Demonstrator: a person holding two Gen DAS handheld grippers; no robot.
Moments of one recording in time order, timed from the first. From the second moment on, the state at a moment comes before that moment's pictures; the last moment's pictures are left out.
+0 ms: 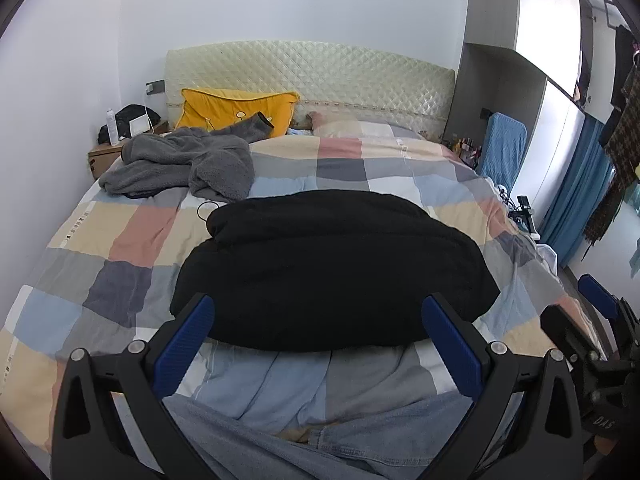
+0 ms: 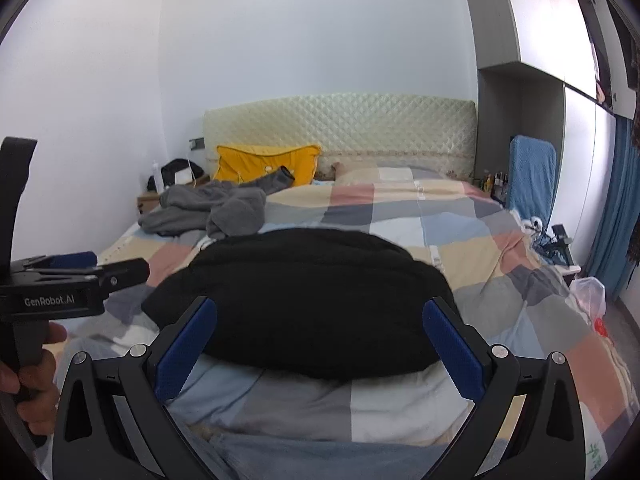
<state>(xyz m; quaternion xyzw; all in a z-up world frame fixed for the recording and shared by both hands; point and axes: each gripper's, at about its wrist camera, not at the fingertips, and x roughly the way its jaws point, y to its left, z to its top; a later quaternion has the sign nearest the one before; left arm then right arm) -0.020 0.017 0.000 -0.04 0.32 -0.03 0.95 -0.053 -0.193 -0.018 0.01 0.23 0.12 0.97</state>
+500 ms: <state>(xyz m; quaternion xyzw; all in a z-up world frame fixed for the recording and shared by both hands) -0.020 0.018 -0.013 -0.05 0.34 -0.02 0.94 -0.056 -0.201 -0.027 0.02 0.24 0.11 0.96</state>
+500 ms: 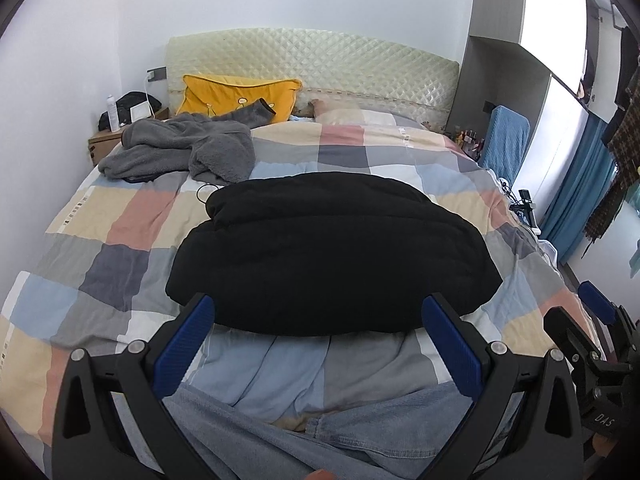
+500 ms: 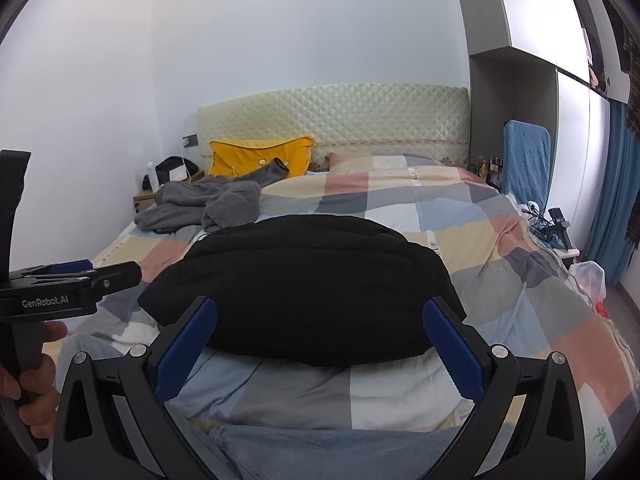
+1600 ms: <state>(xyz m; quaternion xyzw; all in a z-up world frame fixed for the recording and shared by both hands) -0.022 0.024 -0.020 -0.06 0.35 -0.02 0.94 -0.053 -0.199 -0.031 0.03 0.24 0.10 0.96</state>
